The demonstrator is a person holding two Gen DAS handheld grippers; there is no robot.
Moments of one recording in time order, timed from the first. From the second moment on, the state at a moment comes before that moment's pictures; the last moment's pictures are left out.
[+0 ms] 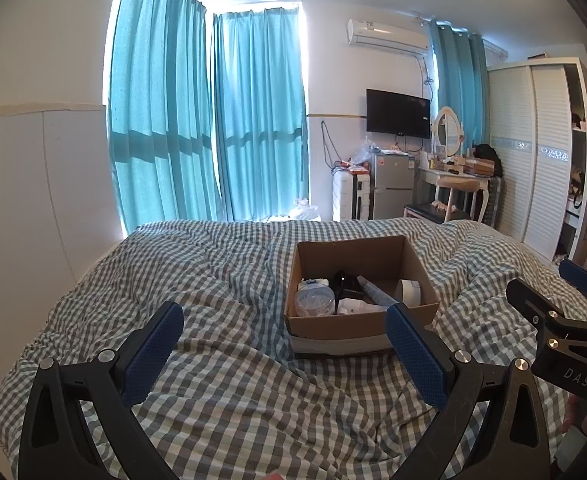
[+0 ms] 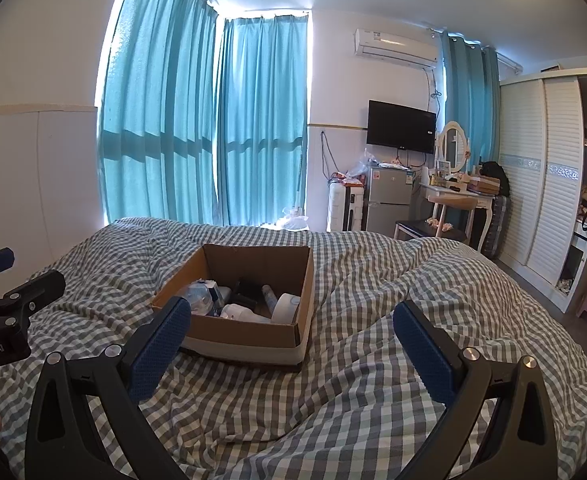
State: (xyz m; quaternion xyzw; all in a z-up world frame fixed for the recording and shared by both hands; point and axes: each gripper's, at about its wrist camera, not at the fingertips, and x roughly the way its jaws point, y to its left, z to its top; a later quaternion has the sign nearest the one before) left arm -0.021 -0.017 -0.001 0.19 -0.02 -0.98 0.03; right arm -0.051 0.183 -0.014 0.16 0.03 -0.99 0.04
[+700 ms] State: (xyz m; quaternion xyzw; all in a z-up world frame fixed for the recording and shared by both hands) left arm -0.019 -0.016 -0.002 0.19 -0.02 -0.98 0.03; right arm -0.053 0.183 -0.020 0.17 0.03 -0.98 0.04
